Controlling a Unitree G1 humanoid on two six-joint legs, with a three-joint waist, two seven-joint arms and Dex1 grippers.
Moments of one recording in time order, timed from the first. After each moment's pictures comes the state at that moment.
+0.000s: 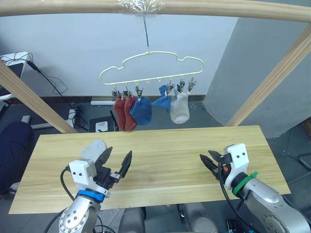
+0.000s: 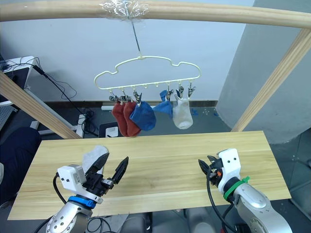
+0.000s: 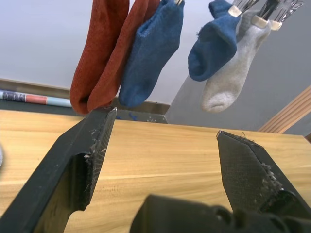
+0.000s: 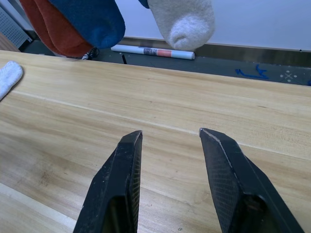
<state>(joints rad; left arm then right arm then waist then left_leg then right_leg) 0.46 0.21 0.12 -0.55 -0.33 0.12 -0.38 0.25 -0.34 -0.02 -0.76 0.41 0.77 0.28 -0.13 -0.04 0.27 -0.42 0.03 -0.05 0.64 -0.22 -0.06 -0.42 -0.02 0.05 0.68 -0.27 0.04</state>
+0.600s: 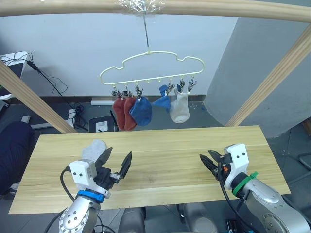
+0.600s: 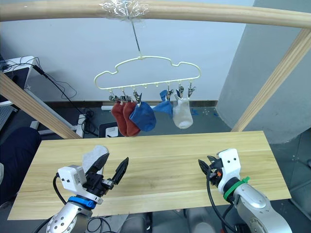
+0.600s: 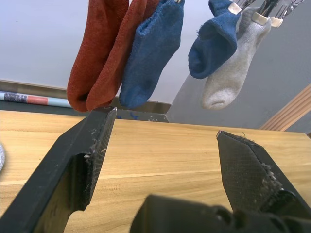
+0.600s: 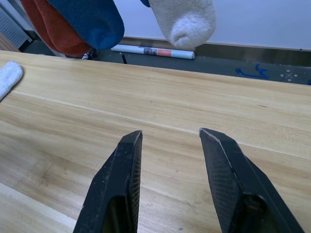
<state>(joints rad) 0.46 0.22 0.11 -0.54 -0.31 0.10 -0.39 0.25 -0.34 -0.02 -0.76 0.42 0.77 0.28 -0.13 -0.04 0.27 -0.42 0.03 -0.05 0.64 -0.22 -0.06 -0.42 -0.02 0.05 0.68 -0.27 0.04</state>
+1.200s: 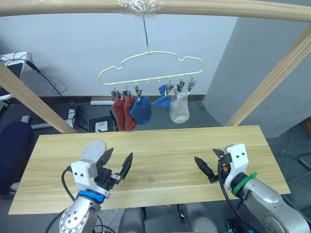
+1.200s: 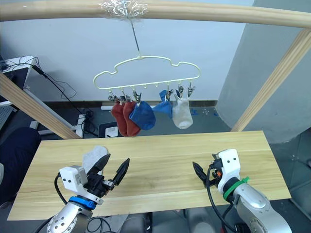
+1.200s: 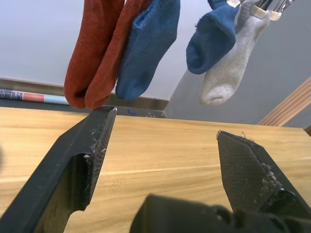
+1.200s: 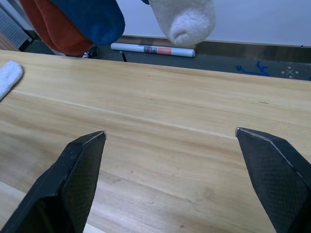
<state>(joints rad) 0.45 0.23 0.11 -0.52 -0.31 0.10 -0.41 0.21 -0.34 -0.02 -0.76 0.42 0.79 0.26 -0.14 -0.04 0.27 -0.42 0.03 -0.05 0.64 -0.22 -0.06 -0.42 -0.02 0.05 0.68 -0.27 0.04</state>
